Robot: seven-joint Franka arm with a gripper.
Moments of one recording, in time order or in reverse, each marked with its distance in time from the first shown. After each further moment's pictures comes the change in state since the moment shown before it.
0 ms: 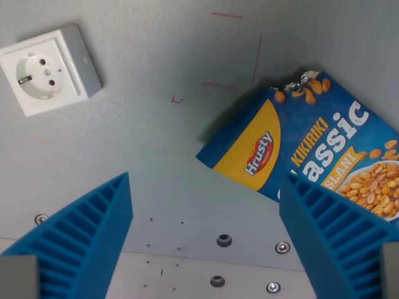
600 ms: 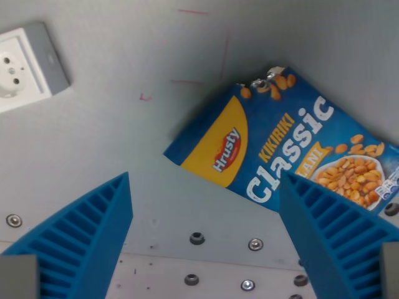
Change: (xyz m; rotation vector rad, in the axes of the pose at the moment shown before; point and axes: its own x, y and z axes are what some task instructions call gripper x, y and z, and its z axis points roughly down) arm -0.007 0.034 -0.001 -0.009 0.006 0.012
